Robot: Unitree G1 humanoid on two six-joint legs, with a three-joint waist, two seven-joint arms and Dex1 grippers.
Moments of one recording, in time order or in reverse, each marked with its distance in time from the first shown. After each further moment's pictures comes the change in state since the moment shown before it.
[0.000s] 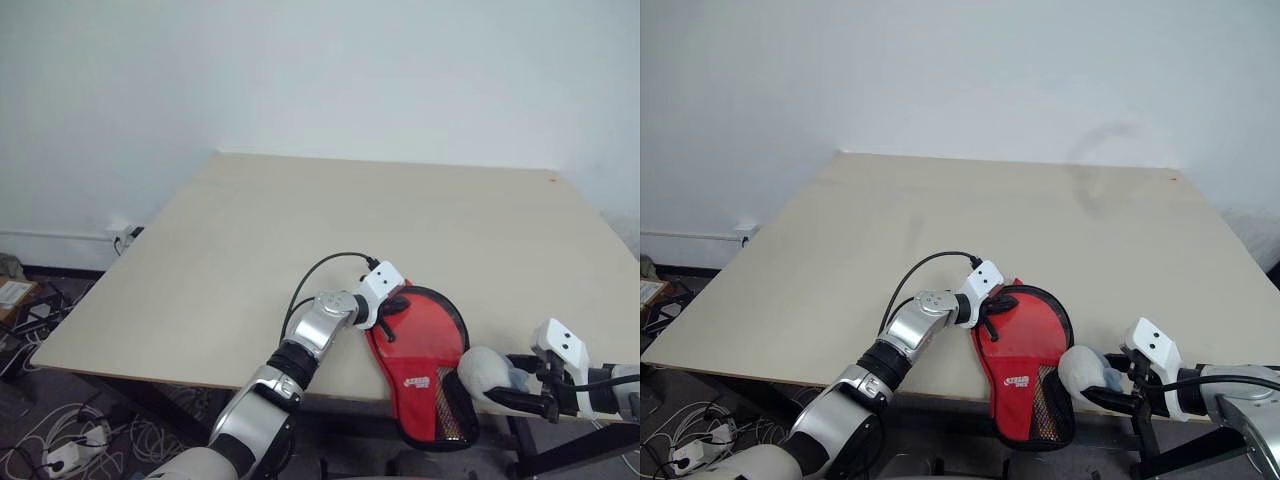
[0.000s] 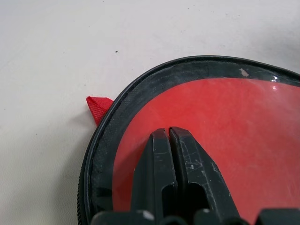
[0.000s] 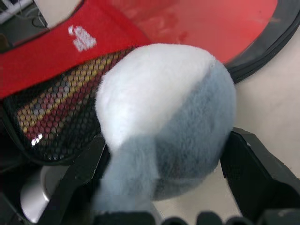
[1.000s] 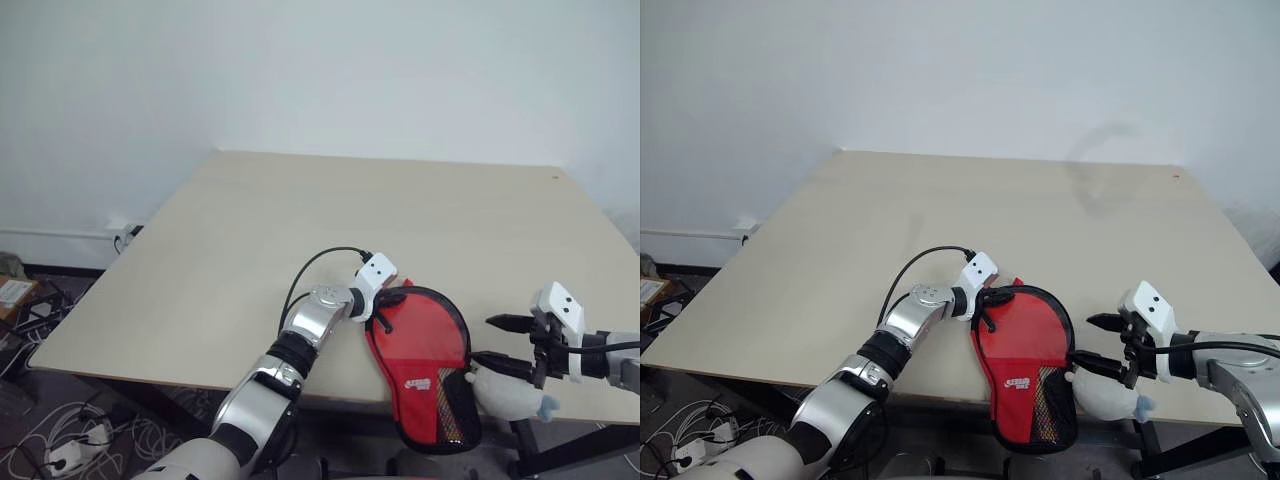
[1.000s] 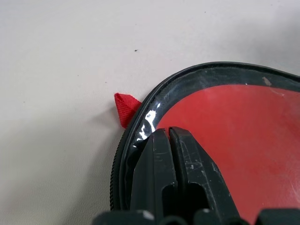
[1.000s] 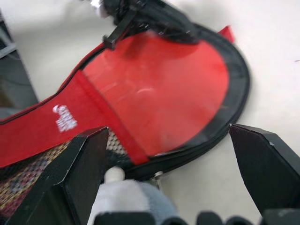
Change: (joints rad) left arm -0.060 0.000 0.079 0.087 -0.031 -0.010 -0.041; right arm -0.146 0.030 0.006 0.018 0.044 0.039 -0.018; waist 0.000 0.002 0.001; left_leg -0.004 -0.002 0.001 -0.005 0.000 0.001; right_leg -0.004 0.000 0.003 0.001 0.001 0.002
